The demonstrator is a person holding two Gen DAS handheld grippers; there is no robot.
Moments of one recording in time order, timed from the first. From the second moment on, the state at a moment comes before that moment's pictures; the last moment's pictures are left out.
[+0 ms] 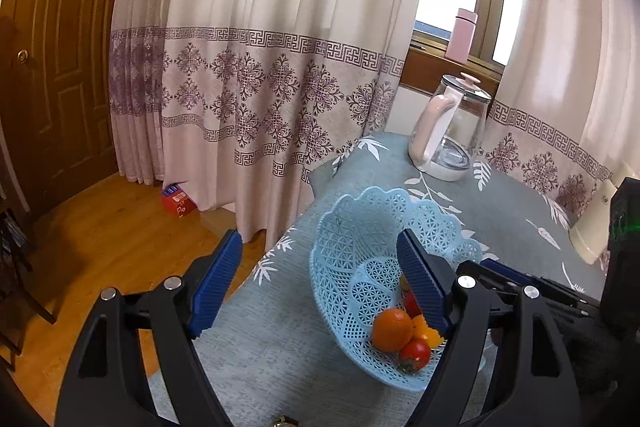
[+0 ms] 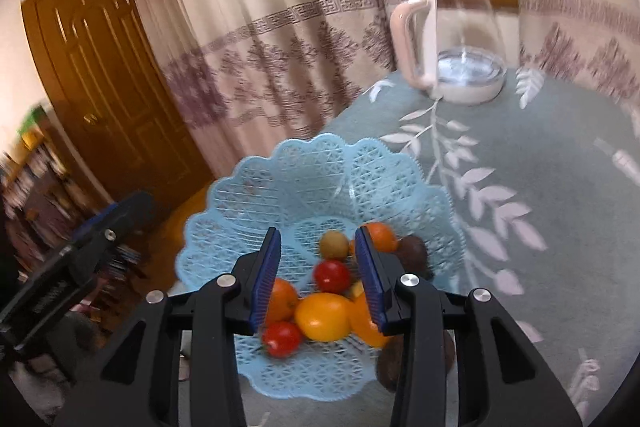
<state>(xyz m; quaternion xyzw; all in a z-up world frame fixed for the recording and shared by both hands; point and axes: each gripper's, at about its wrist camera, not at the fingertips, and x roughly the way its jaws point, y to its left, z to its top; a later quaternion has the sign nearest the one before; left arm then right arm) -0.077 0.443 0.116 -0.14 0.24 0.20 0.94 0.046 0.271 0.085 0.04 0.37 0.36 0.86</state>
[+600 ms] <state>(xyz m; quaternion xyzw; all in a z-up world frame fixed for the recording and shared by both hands) -0.072 0.438 0.113 -0.14 0.24 0.18 0.94 0.052 0.169 0.070 0.10 0.37 0.25 0.89</state>
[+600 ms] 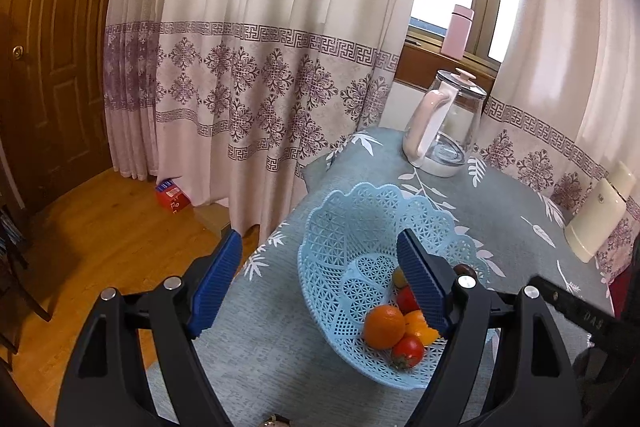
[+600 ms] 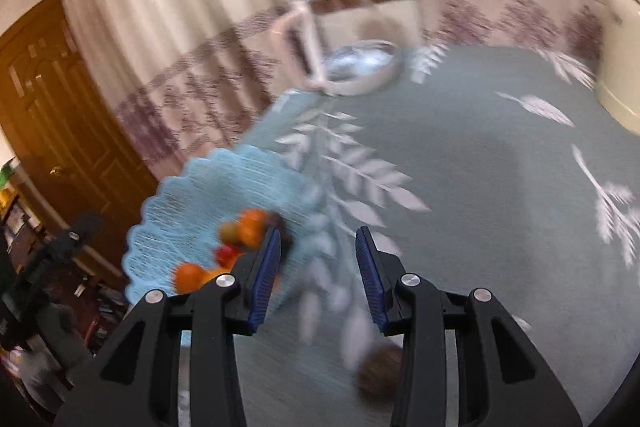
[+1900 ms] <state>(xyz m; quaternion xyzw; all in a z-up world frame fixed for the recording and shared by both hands) -0.074 0.434 0.117 -0.15 0.24 0.17 0.94 0.004 0.174 0.063 0.02 0.37 0.21 0.90</state>
